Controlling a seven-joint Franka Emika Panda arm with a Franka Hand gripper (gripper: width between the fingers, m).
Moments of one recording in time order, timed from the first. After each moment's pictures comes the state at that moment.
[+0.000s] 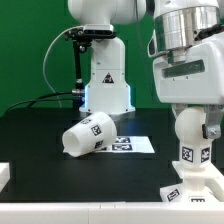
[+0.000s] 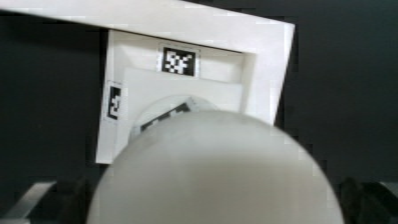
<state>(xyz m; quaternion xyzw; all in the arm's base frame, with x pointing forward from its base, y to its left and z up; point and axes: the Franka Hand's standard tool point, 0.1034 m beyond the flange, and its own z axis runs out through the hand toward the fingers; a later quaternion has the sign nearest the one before) 0.624 0.092 0.113 -0.81 0.58 -0.03 0.10</state>
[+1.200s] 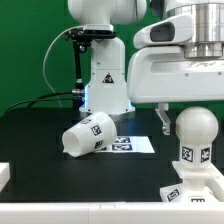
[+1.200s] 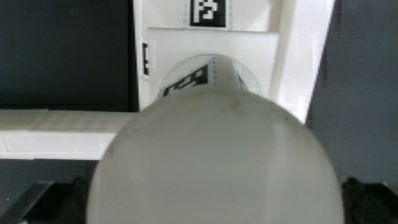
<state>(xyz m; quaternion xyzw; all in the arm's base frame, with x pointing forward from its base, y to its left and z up) 0.630 0.093 0.120 -1.00 -0.01 -0.08 0.02</state>
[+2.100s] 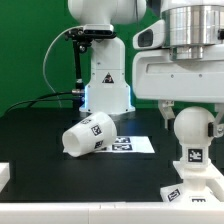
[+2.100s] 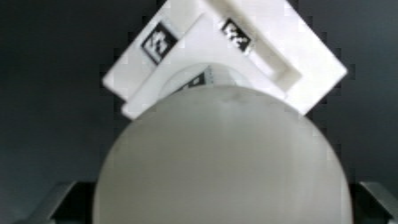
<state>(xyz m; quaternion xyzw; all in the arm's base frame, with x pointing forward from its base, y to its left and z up) 0.625 0.086 0.118 -0.90 0.44 -0.05 0.04</state>
